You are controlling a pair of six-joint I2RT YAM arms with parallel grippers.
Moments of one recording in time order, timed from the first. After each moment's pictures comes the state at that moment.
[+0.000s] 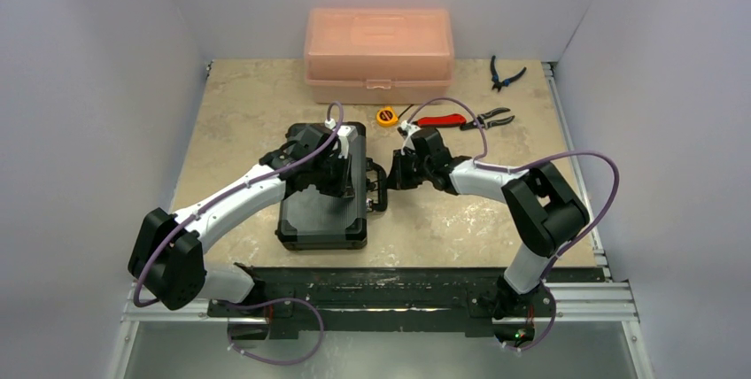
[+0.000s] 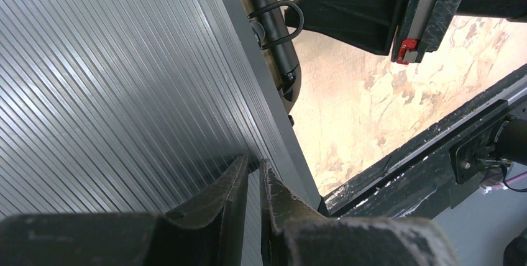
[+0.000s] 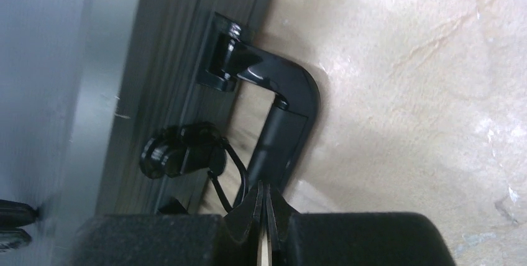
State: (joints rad) left arm -0.62 1.36 0.96 -0.52 0.18 -0.41; right arm 0.59 1.71 0.88 0.07 -0.31 0.47
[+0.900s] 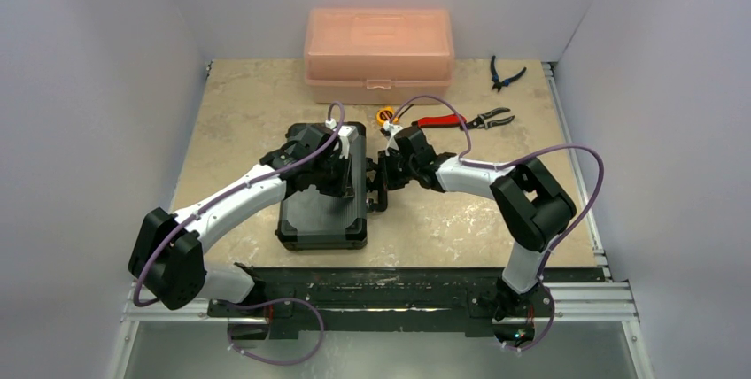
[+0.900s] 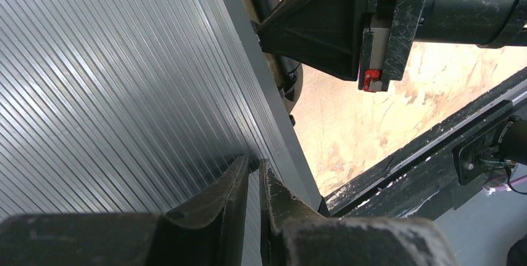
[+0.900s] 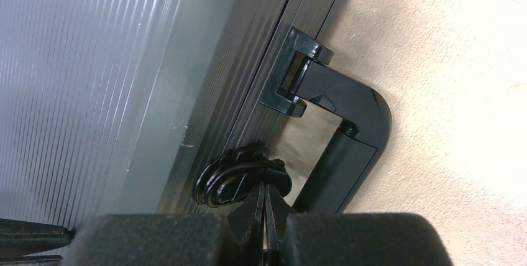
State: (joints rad) left arm -0.63 1.36 0.97 -0.53 0.17 -0.41; right arm 0.67 1.78 0.99 0.03 -0.32 0.47
